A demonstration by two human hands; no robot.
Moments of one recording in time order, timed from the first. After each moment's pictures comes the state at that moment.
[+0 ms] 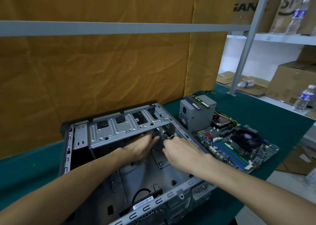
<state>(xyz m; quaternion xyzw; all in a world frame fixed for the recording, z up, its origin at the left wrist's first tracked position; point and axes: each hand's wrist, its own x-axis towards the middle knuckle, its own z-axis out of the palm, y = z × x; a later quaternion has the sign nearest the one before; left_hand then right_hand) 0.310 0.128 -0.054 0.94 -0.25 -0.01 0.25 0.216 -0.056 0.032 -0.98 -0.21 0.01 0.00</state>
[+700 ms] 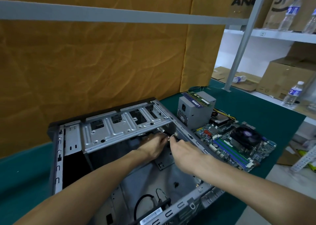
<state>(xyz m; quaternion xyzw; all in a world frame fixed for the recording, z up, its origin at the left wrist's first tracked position) 0.326 0.083 -0.067 0.93 -0.23 -0.03 0.28 0.234 -0.051 0.014 -0.99 -0.08 0.12 -0.01</state>
